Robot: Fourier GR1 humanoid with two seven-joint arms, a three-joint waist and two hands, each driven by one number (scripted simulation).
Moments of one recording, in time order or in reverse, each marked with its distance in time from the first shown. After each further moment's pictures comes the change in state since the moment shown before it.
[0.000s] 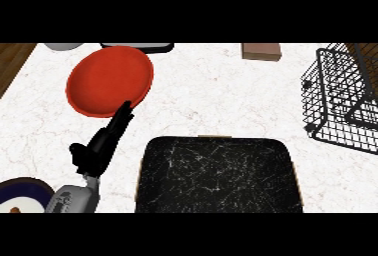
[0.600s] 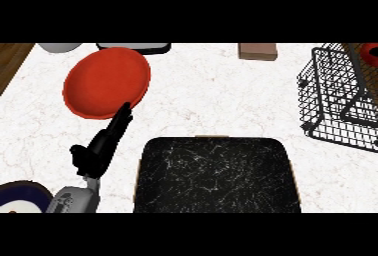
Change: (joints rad) left arm 0.009 -0.010 0.012 0.012 -0.014 -0.002 -0.011; right arm -0.080 0.102 -0.092 0.152 -0.110 0.115 0.228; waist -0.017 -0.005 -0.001
